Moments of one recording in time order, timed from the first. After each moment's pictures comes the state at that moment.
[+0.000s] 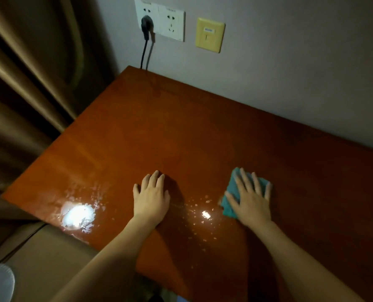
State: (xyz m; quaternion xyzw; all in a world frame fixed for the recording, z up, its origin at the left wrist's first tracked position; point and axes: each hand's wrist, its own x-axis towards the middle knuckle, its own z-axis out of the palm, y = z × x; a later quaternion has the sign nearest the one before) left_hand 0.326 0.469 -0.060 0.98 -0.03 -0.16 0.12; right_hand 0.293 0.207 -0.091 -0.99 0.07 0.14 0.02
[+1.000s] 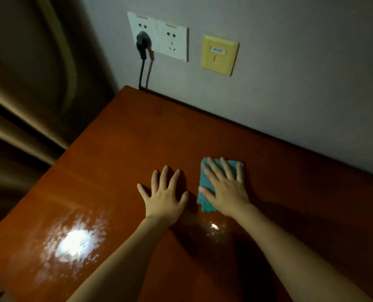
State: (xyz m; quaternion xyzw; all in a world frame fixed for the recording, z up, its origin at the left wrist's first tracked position) left_hand 0.468 0.425 -0.078 0.97 -0.02 -0.18 0.13; right_hand 0.482 0.239 -0.091 -0.98 -0.12 0.13 0.00
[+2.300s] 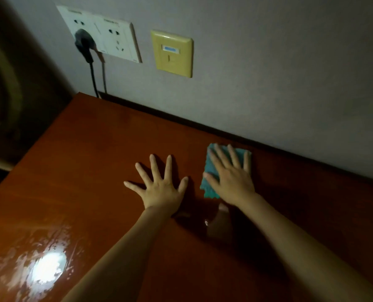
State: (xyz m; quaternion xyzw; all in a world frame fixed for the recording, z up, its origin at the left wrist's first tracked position) left_hand 0.539 0.332 -0.087 0.97 0.02 -0.22 0.06; right_hand 0.535 0.148 -0.091 -0.99 -0.01 0.10 0.02
